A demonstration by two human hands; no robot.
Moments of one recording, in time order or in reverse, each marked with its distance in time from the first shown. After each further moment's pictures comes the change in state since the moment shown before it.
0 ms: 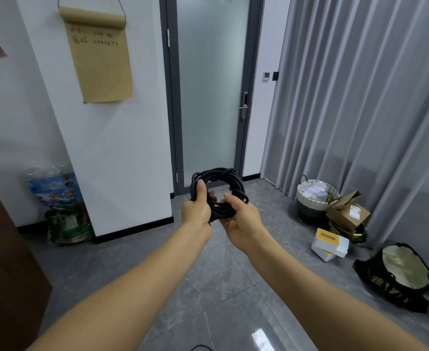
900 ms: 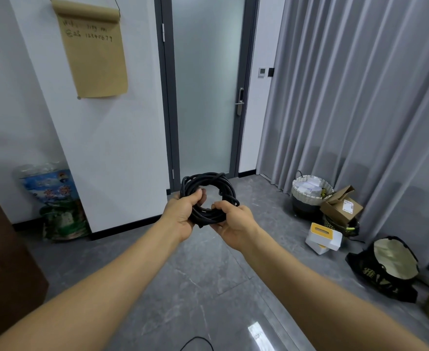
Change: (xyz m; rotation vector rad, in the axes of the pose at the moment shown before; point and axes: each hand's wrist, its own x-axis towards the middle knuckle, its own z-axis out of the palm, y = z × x) left_hand 0.000 0.009 -0.035 -0.066 -0.216 -0.153; right_hand -0.011 0.009 -0.003 -0.167 0.083 0.160
